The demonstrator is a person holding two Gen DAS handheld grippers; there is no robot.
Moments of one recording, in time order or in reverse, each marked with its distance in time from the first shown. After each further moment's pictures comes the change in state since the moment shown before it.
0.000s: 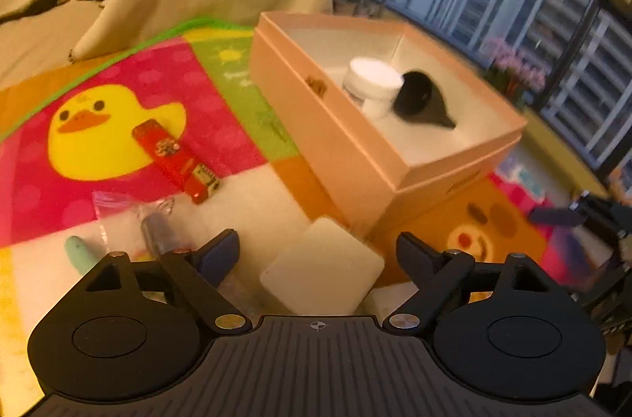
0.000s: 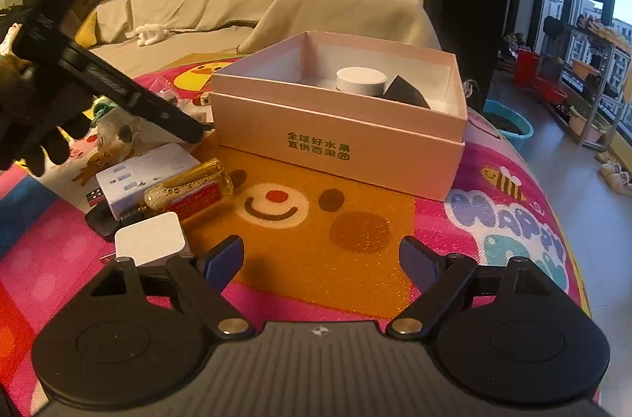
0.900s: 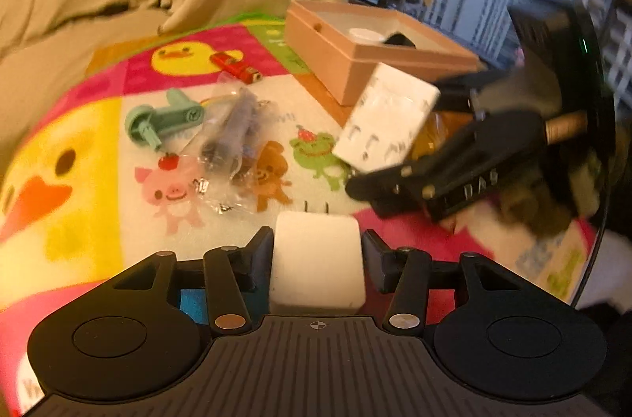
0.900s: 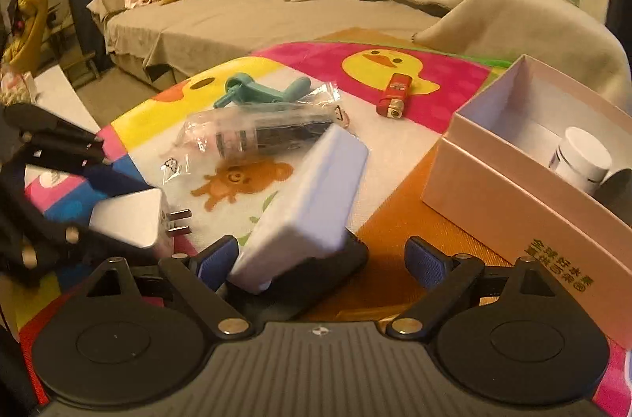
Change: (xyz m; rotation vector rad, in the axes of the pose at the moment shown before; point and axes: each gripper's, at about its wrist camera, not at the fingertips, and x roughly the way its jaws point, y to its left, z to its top) left arm -0.102 -0.059 -0.128 0.021 -0.081 0.201; right arm 0.062 0.089 0.053 -0.264 0.097 0.356
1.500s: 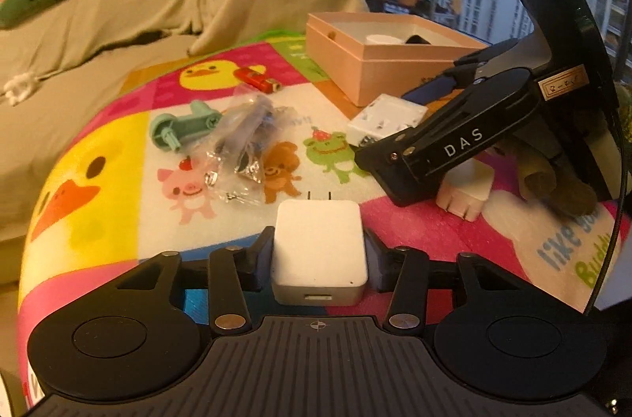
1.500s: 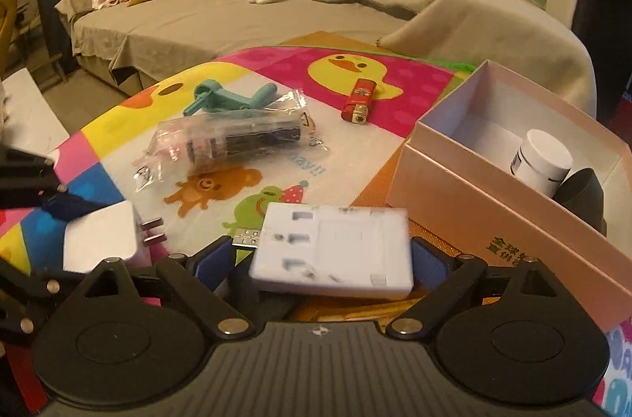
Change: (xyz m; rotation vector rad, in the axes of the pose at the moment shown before) left arm -0.003 -0.025 -0.021 0.003 -0.075 0.151; right arm -0.003 0.001 0.006 0.018 0.001 -0.124
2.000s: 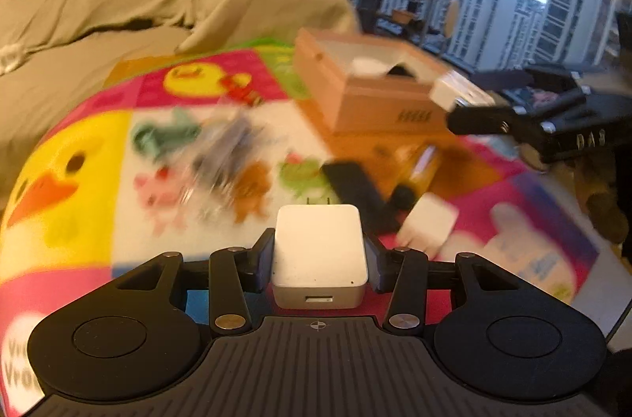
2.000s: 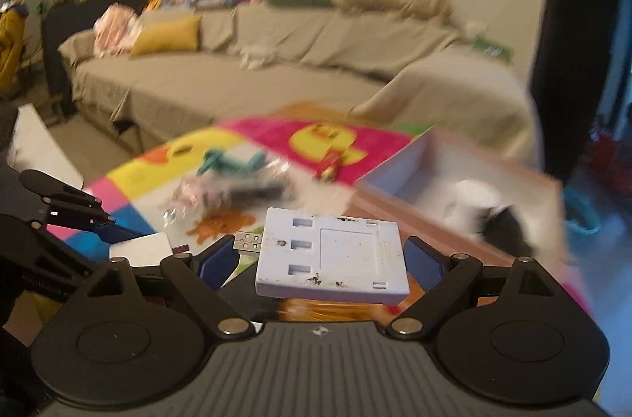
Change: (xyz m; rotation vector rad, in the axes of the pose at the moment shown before) left arm -0.011 -0.001 0.027 -0.100 -0.018 -0.107; right arm -0.106 -0.015 -0.018 0.004 -0.217 -0.055
